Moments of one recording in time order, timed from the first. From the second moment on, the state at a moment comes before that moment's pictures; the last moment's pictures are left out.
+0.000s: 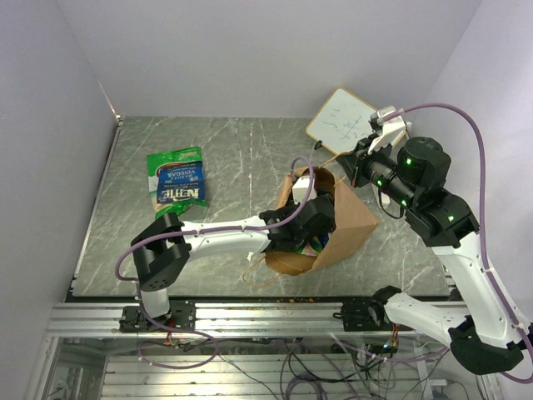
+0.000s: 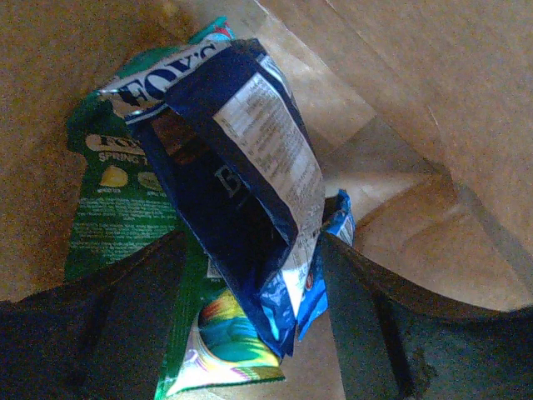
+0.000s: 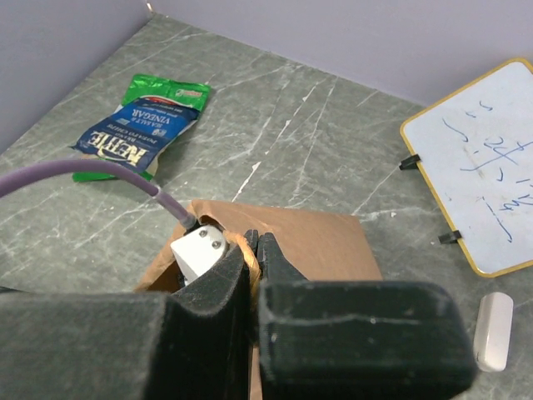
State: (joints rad) left arm -1.20 1.81 1.34 -0.17 -0.58 -0.92; right arm 0.53 0.98 1.40 -0.61 -0.03 0.06
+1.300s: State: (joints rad) left arm -1.09 1.72 1.26 -0.18 -0.46 -0.99; right arm 0.53 0.99 1.40 -0.63 -0.07 0.06
